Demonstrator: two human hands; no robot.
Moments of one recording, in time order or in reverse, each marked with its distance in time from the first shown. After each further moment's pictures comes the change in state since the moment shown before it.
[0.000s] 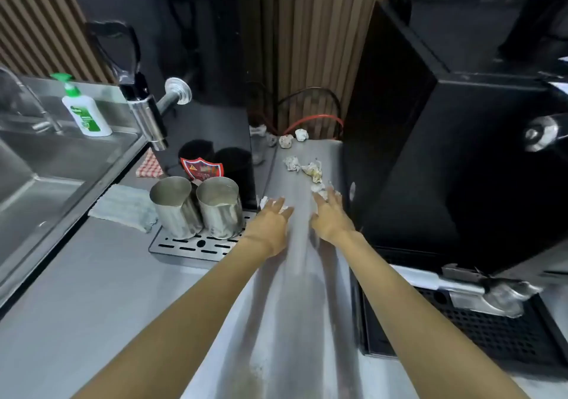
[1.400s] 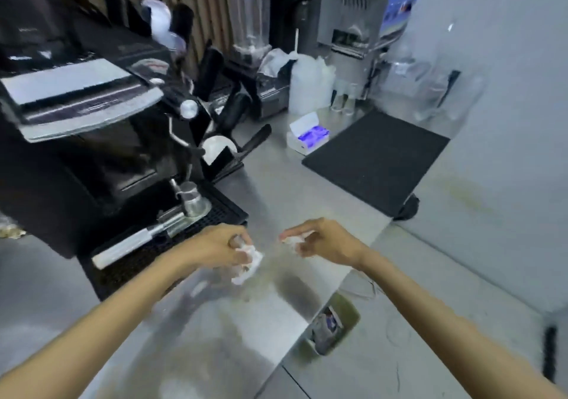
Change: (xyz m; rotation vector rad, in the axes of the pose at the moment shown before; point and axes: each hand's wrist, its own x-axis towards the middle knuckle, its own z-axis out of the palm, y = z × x) left_hand -0.136 0.337 0.036 -0.089 -0.593 0.668; right_hand -0.440 0.248 -0.084 0.464 0.335 0.326
